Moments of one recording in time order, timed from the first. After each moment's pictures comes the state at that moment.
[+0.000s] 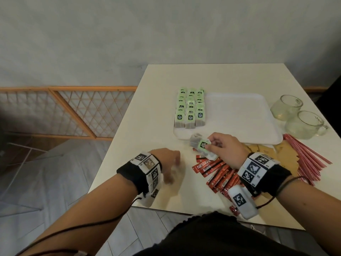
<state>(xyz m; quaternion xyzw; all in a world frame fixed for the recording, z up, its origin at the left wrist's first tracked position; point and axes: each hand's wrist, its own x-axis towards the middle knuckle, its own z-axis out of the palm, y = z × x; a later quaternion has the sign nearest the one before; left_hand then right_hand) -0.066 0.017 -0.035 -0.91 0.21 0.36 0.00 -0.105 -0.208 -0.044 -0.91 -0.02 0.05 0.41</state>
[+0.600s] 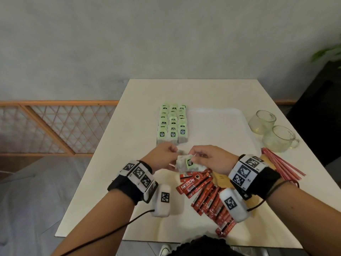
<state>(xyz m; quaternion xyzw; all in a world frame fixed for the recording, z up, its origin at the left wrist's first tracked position) -0.031 -0.033 -0.021 -0.78 0.06 0.32 -0.53 -0.076 -0.234 -0.027 -0.90 -0.12 0.15 0.39</state>
